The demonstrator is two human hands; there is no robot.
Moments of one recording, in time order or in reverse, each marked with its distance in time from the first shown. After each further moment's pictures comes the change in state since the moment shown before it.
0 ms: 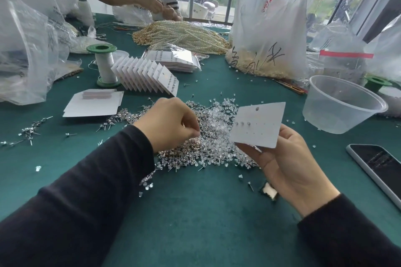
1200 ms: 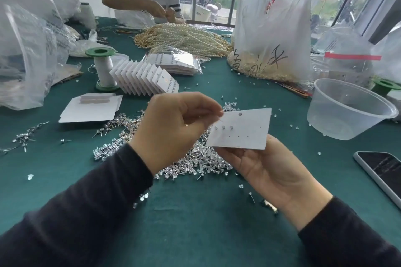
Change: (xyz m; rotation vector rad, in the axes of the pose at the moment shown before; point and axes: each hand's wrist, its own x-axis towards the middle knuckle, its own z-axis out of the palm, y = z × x) left_hand -0.013 0.024 0.004 -0.550 0.329 0.180; right_hand 0.014 0.005 0.013 0.191 -0.181 0.215
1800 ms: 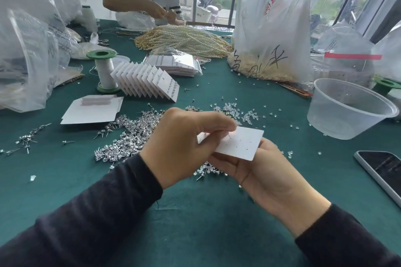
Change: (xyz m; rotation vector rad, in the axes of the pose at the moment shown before) left_hand -0.009 0.006 0.011 0.257 -0.022 0.268; right_hand -0.005 0.010 0.009 -0.172 -0.021 -0.023
